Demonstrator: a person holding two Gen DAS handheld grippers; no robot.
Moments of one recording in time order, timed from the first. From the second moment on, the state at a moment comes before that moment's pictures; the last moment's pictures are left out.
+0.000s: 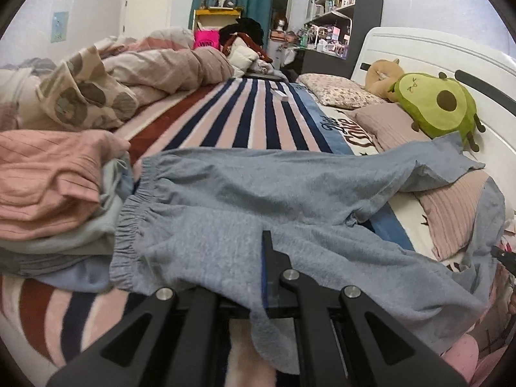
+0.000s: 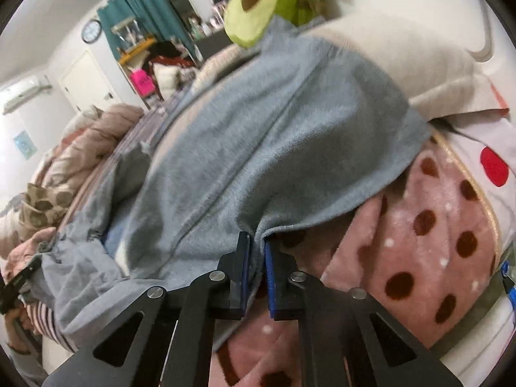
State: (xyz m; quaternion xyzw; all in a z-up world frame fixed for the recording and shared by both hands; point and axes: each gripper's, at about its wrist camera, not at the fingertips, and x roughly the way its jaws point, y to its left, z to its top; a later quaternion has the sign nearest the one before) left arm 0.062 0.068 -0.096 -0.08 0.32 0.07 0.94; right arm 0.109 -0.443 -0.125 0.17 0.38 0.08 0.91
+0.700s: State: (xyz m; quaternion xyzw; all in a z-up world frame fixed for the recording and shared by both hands) left arm 0.077 0.080 -0.046 -0.07 0.27 0.05 0.96; right arm 0.130 -0.427 -0.026 0.14 0.28 0.11 0.94
